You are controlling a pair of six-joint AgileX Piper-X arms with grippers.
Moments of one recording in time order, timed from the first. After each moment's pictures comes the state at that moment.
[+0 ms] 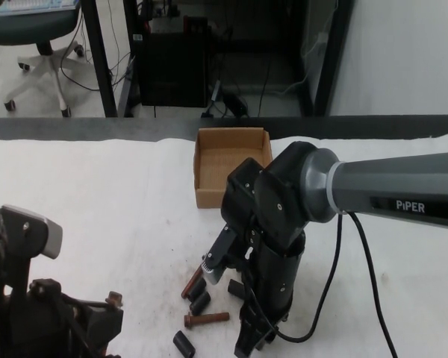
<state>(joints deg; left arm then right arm) -25.7 34.0 -24.3 37.3 12.4 -9.0 42.0 108.8 -69.8 53.6 -2.8 -15.3</state>
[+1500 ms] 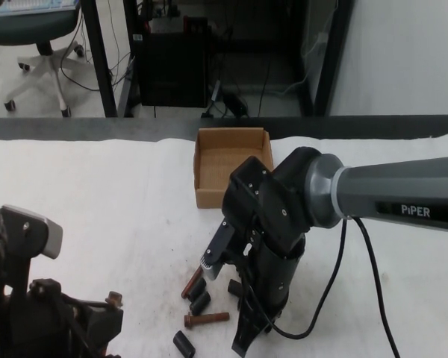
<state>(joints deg) -25.7 34.0 -24.3 37.3 12.4 -9.0 41.8 108.4 -68.0 47.6 -2.1 -16.3</state>
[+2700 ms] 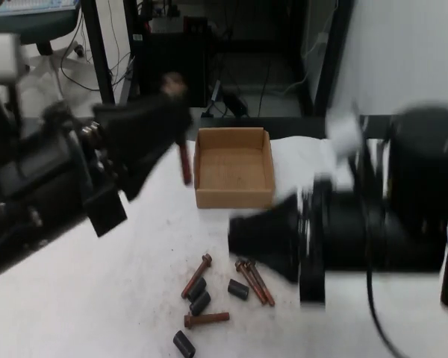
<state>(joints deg) -25.7 47.5 -24.2 -31.8 33.1 -28.0 36.7 66.3 -32.7 -11.3 -40.3 15.5</state>
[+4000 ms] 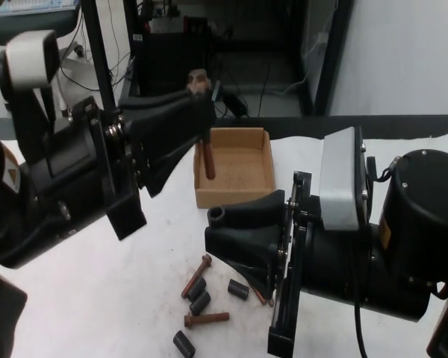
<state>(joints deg) -27.3 58.4 -24.2 -49.6 40.6 -31.7 45.1 66.3 -28.5 -28.7 -25.8 4.3</state>
